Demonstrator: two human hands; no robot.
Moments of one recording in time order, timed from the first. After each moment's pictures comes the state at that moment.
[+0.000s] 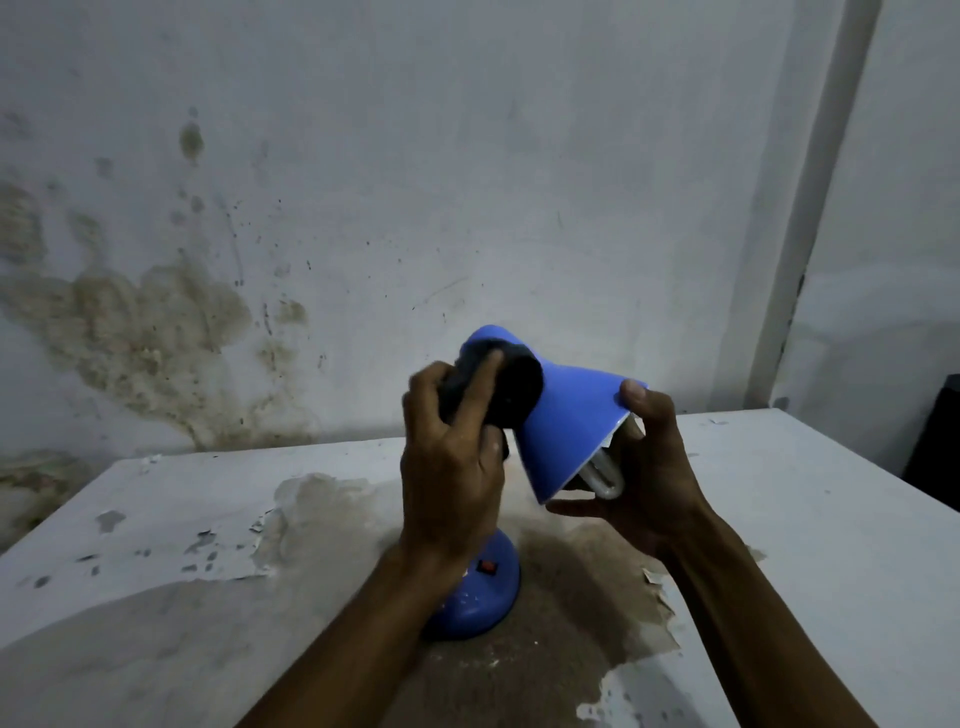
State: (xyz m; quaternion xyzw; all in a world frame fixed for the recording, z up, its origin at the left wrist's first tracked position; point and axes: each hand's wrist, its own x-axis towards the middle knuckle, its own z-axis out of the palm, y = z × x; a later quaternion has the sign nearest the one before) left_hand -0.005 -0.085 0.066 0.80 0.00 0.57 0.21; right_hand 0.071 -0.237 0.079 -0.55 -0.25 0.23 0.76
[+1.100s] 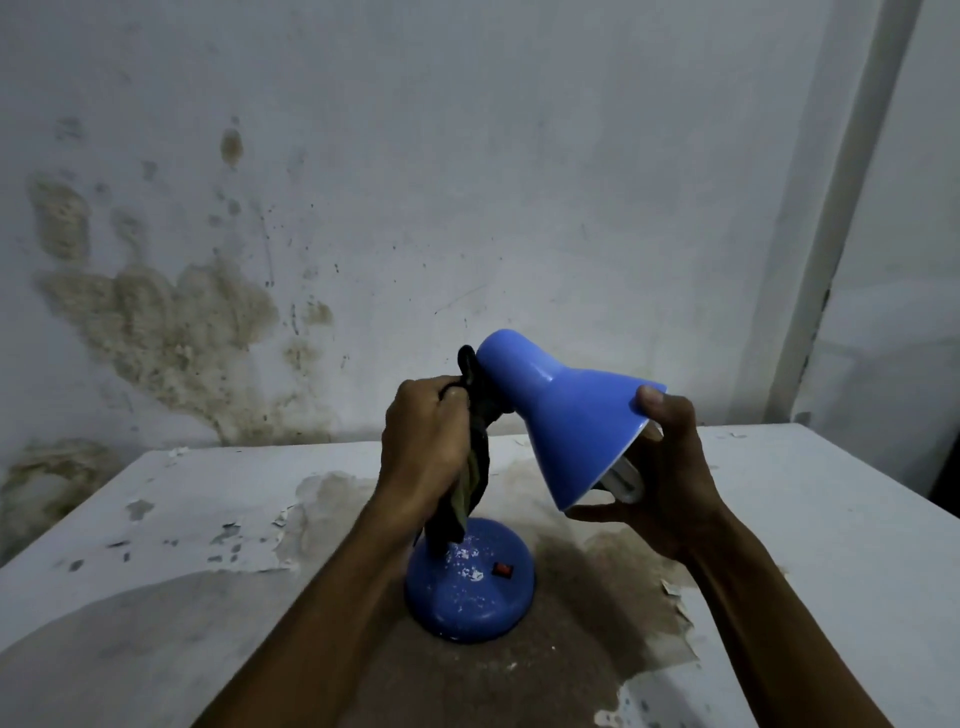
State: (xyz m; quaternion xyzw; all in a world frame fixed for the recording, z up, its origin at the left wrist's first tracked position) left_hand -0.019 -0.055 0.107 0.78 0.21 0.41 0.43; right_hand 0.067 -0.234 0.085 -0.58 -0.27 0.23 0.73
